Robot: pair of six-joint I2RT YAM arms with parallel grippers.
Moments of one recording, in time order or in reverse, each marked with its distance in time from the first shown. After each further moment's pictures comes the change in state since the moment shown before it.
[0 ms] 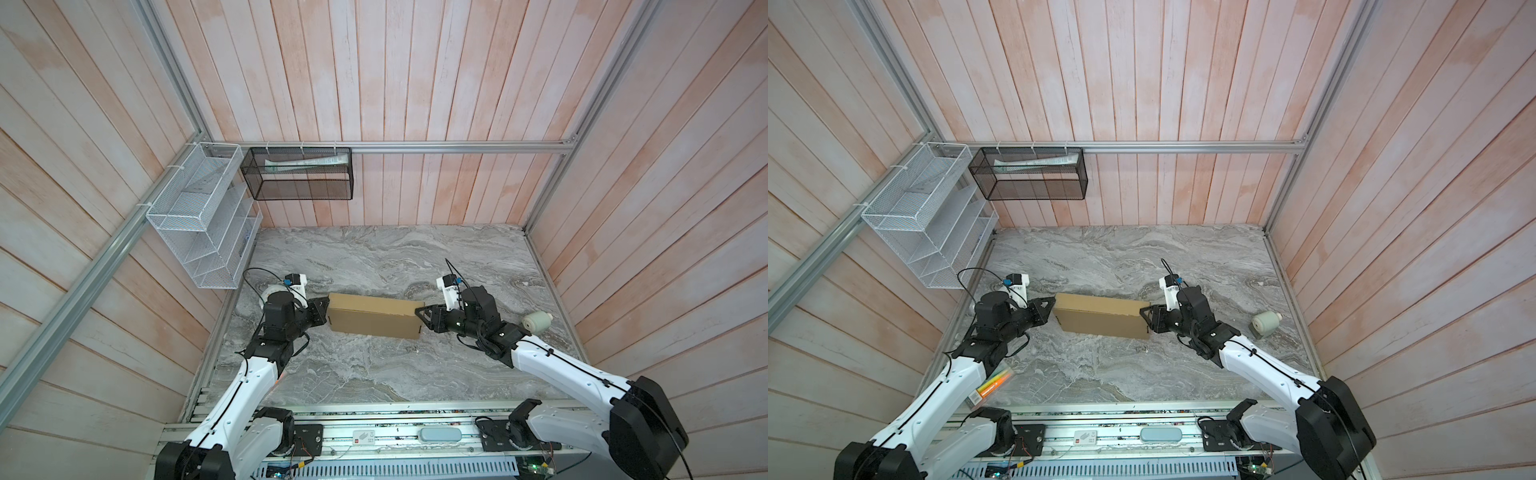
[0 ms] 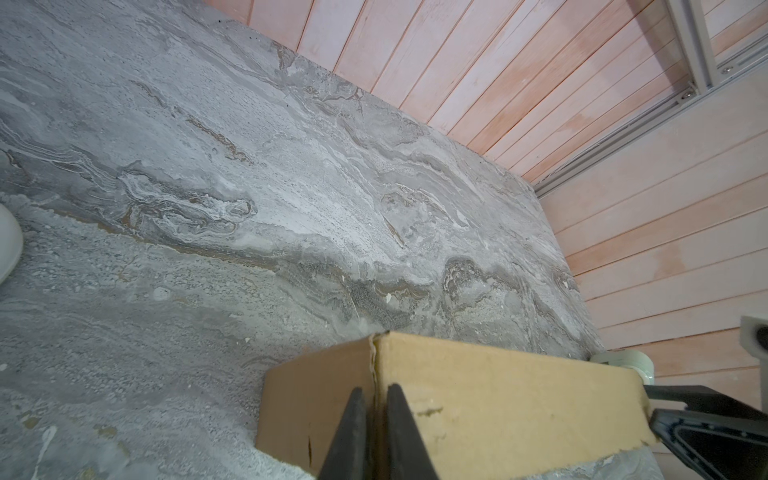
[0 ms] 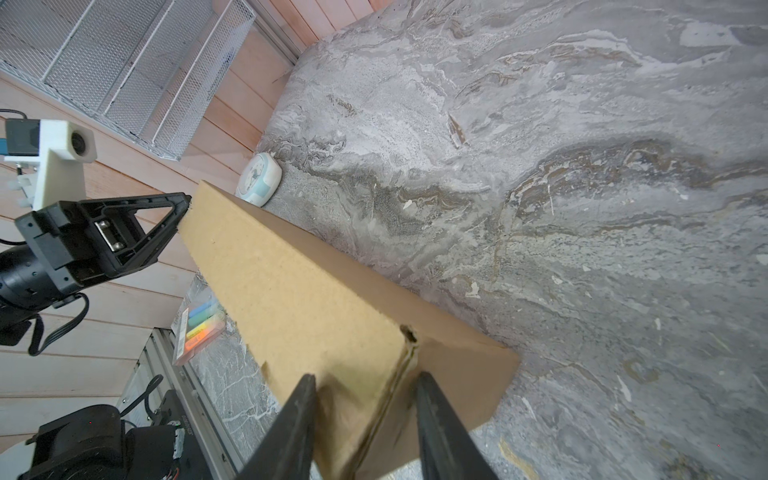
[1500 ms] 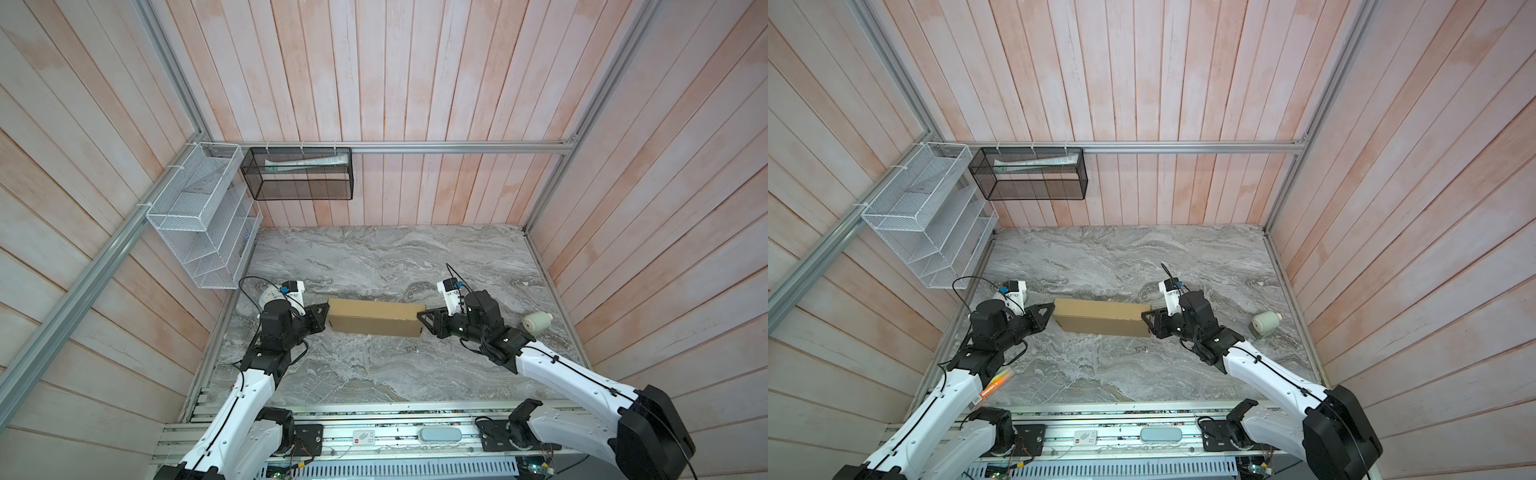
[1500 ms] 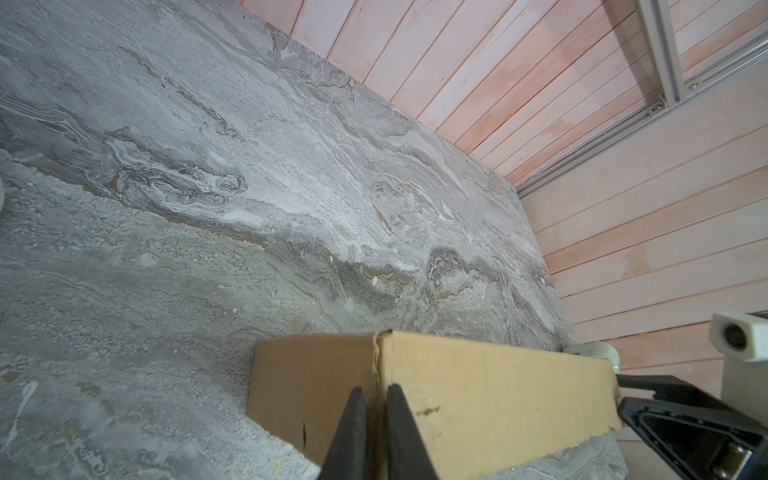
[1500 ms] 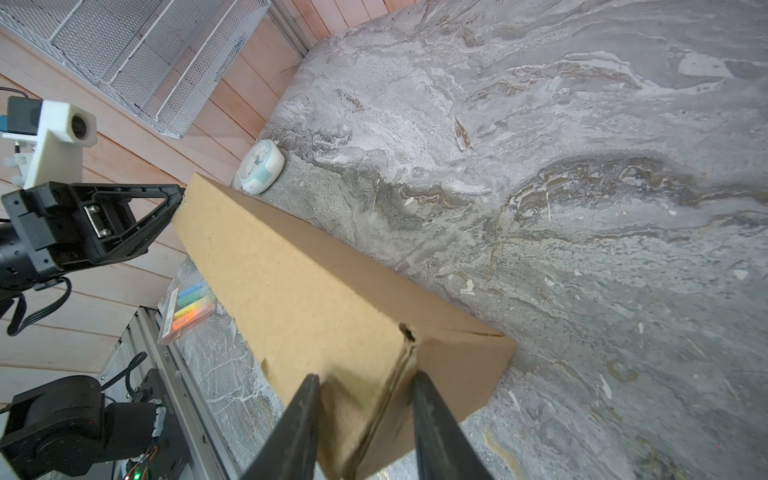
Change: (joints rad) left arm 0.003 -0.108 -0.056 -0.039 0.037 -0.060; right arm 0.010 -0.059 -0.038 -0.011 0.003 -0.083
